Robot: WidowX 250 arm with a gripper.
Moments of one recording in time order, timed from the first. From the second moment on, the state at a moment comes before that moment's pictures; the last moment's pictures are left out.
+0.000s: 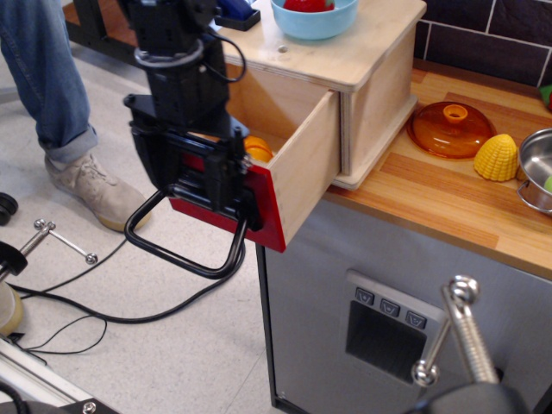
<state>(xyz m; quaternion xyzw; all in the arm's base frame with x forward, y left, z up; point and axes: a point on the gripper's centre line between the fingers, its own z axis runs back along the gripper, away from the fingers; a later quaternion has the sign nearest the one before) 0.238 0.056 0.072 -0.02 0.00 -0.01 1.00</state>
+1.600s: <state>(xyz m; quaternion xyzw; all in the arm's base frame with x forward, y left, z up) 0.347 0.028 0.069 0.00 -0.09 0.07 0.99</state>
